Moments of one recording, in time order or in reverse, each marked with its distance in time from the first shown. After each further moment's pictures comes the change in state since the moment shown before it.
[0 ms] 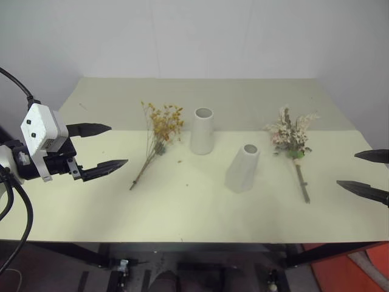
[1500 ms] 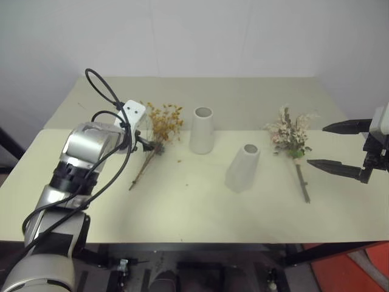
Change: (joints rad) left arm -0.820 -0.413 -0.758 0.651 0.393 0.636 0.623; right arm -0.362 -0.079 0.258 -0.175 0.119 0.141 -0.084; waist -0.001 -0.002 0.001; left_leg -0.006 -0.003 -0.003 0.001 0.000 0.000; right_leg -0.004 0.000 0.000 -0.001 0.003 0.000
